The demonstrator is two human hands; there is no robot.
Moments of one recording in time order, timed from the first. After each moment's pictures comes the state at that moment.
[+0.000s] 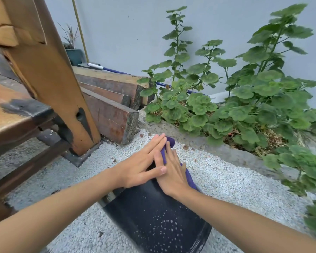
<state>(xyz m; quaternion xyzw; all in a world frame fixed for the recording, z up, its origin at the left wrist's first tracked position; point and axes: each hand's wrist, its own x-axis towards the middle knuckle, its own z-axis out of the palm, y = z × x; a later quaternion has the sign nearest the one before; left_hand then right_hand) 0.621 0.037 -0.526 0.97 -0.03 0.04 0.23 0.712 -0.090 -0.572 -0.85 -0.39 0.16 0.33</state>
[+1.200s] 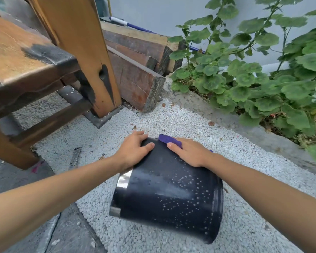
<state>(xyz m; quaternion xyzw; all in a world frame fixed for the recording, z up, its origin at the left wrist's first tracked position) 0.565 0.077 -0.603 0.87 0.36 0.07 0.34 0.755 -0.056 -0.632 -0.79 -0.53 0.28 0.14</state>
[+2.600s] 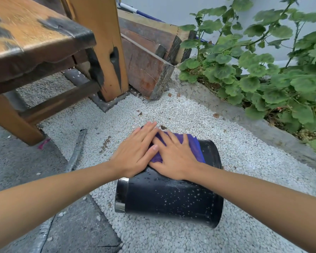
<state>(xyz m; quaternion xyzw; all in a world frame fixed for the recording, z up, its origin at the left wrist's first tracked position) 0.492 0.043 -0.631 0.97 0.16 0.11 0.17 0.633 -0.067 -0.632 -0.77 -0.62 0.11 0.03</state>
